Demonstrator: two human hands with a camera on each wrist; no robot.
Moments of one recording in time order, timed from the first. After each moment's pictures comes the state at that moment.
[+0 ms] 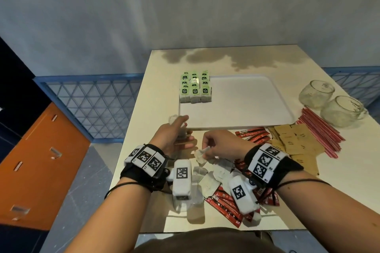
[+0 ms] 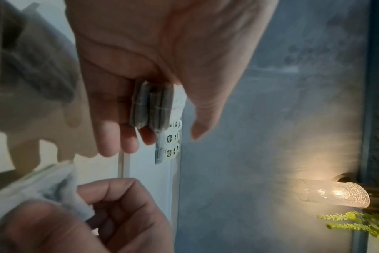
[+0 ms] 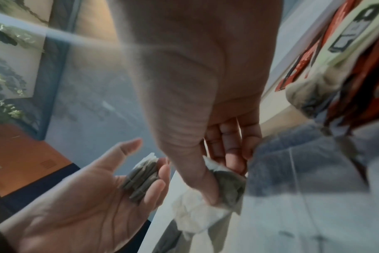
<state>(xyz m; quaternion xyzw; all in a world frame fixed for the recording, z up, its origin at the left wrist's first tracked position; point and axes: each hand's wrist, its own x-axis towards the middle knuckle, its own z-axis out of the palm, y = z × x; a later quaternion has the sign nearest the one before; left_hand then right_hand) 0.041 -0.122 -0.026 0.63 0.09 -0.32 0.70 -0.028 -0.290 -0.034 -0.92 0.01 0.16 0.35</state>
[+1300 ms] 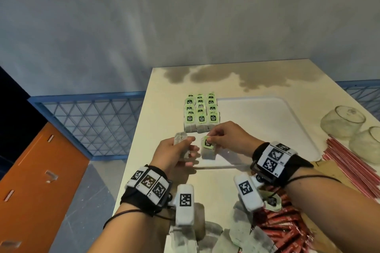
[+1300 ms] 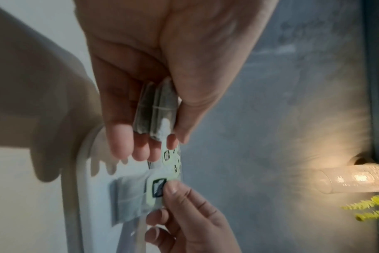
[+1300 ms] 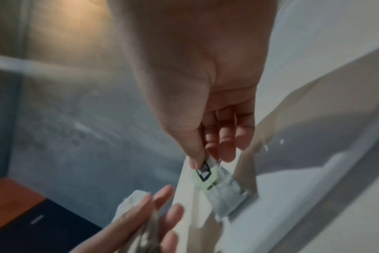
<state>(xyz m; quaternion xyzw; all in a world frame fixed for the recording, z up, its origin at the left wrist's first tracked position) 0.110 -0.137 -0.020 0.66 0.06 -0.30 0.68 0.092 -0.335 -0.033 -0.89 0.08 0.05 0.45</state>
